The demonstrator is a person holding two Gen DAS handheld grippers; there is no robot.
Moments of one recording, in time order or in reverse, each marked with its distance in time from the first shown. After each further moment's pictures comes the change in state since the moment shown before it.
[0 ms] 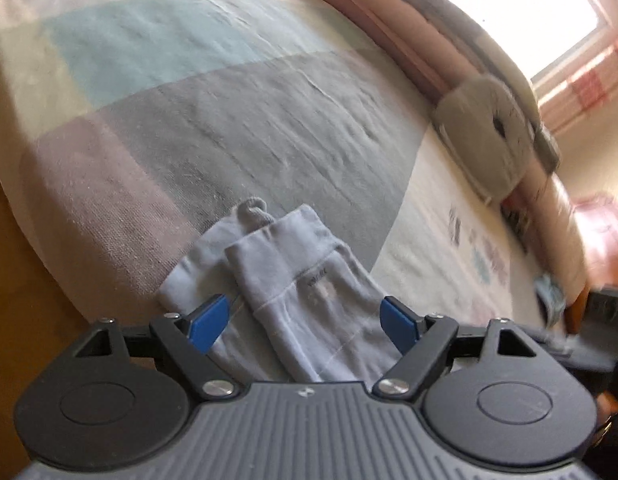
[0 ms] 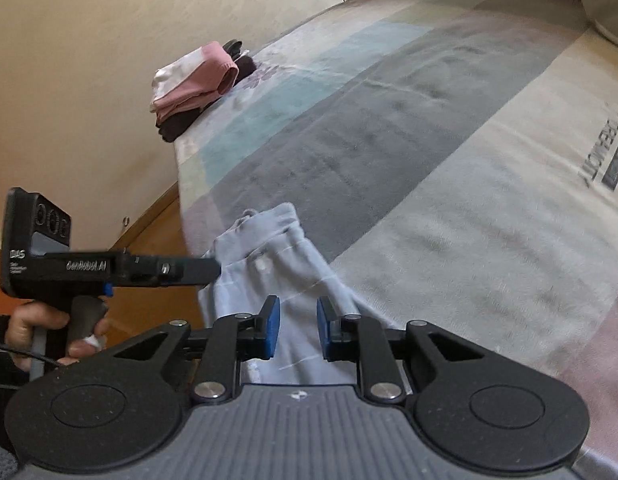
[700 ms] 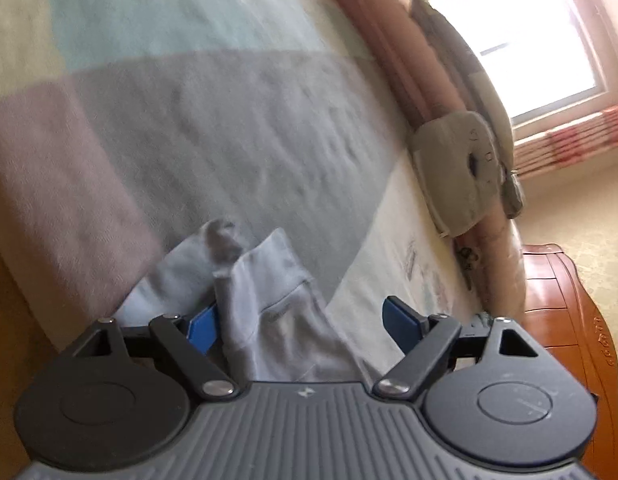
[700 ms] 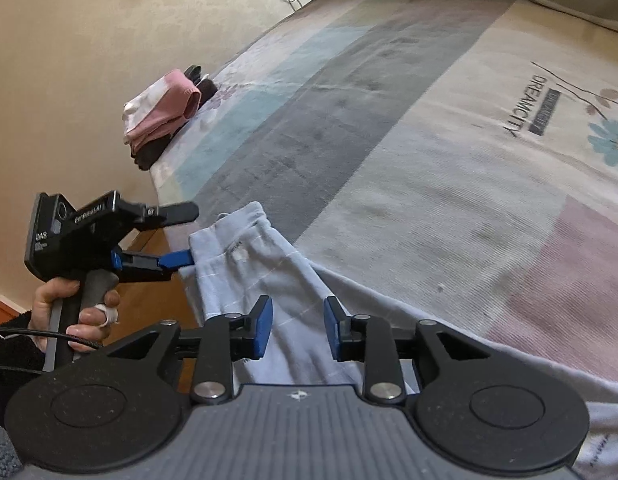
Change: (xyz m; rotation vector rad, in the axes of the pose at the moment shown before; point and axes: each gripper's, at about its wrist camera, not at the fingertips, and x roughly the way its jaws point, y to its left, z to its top) left arm 0.026 0.022 0.017 -0.172 0.041 -0.153; right arm -0.039 -0.018 -0.024 0.146 -0.050 -0.053
